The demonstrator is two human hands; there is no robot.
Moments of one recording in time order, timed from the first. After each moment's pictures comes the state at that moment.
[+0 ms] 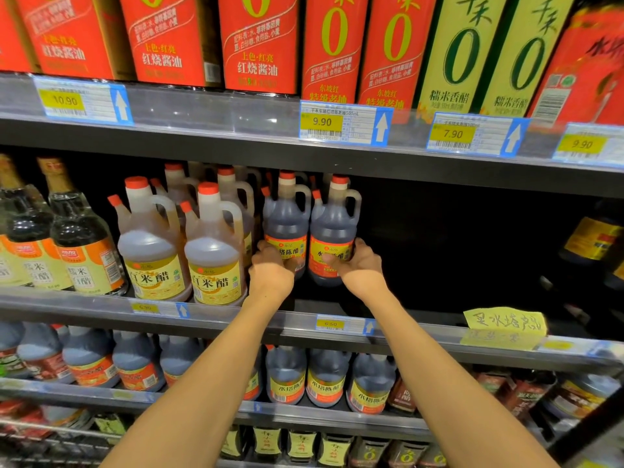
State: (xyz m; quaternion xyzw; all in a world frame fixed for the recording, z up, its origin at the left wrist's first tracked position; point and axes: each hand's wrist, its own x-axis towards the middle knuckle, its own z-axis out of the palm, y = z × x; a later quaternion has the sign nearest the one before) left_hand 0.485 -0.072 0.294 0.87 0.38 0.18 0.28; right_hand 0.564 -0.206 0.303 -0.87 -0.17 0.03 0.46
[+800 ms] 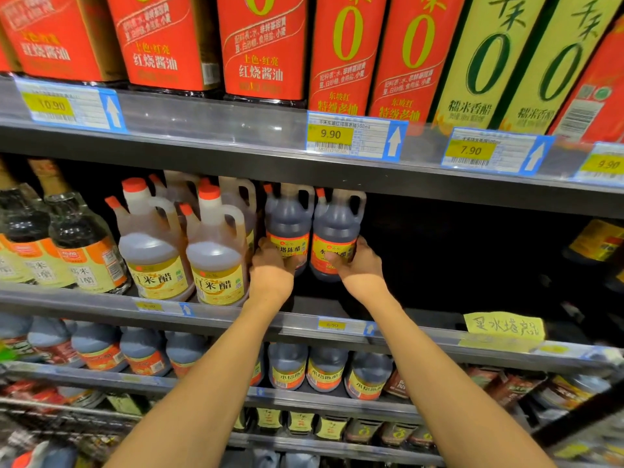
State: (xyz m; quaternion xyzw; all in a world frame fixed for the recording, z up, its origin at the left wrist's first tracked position) left_hand 0.486 -0.062 0.284 0.90 0.36 0.17 0.17; right_hand 0.567 -0.201 0.302 -0.89 -0.18 0.01 0.42
